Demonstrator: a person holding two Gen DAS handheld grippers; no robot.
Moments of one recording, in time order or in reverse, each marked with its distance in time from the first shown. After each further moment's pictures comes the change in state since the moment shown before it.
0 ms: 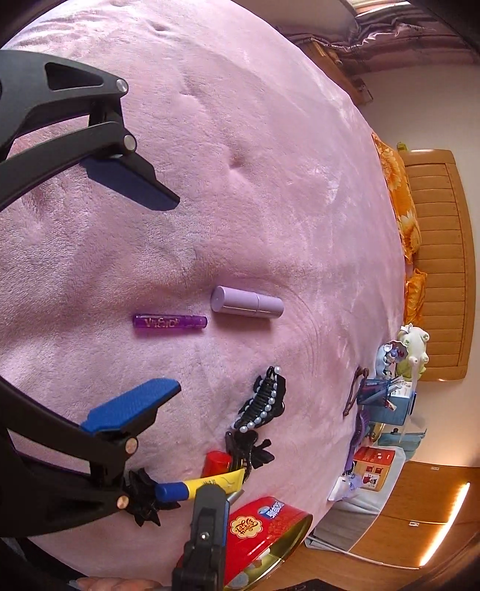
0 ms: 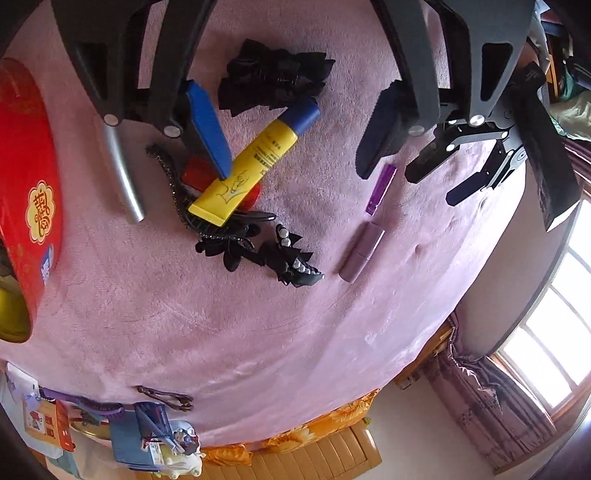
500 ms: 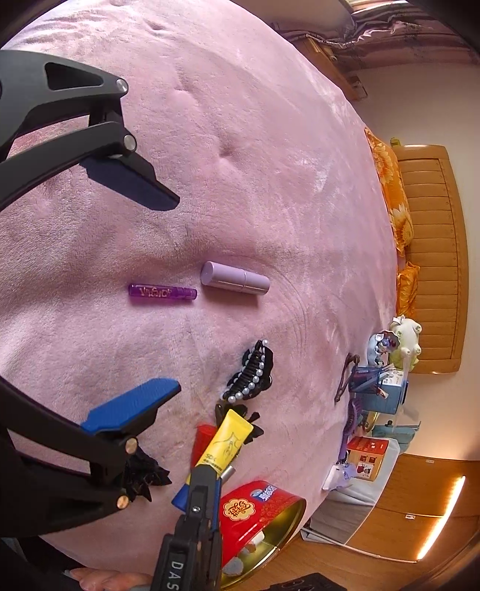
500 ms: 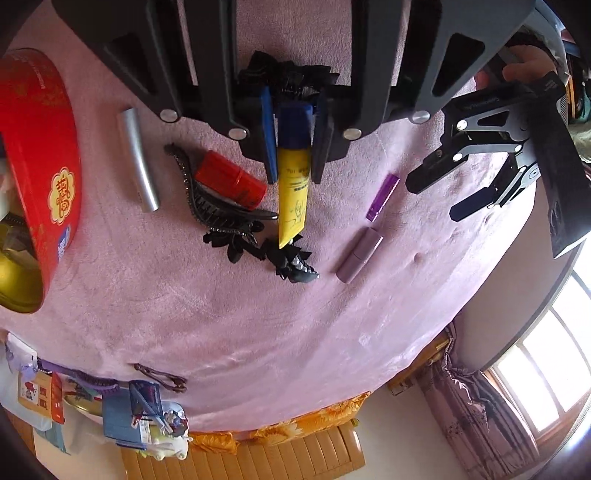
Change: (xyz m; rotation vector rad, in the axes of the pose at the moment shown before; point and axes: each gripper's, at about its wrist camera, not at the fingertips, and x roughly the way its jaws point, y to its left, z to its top) left arm -0.018 -0.021 0.006 0.004 -0.029 -0.025; right arm -0.031 0.008 -0.010 -0.094 -0.061 -0.041
